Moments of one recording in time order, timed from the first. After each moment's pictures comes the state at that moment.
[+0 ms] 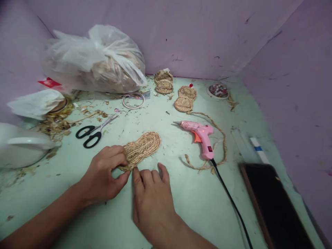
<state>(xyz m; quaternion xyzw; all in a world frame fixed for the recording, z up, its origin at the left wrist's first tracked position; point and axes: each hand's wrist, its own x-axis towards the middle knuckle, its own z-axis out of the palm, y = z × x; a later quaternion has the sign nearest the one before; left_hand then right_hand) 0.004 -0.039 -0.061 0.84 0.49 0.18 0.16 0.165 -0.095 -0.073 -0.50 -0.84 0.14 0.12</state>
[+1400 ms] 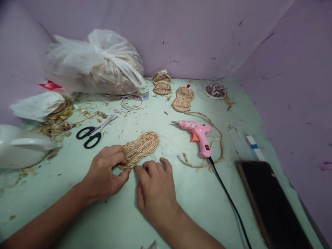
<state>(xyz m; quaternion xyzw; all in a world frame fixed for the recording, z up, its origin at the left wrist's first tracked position) 0.008 -0.040 -0.066 0.83 0.51 0.21 0.13 0.173 -0.083 -0.075 -0.51 -0.80 0.17 0.27</state>
